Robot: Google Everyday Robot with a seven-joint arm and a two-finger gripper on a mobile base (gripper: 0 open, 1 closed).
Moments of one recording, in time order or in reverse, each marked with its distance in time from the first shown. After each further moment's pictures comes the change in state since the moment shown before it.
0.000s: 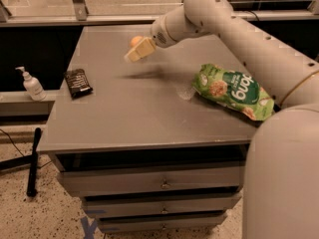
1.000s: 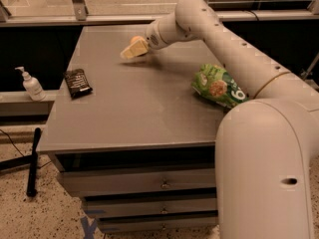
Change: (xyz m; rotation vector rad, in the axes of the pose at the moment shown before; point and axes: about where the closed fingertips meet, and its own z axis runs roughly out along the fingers) arm 0.003 -0.026 0.054 -0.010 -0.039 0.064
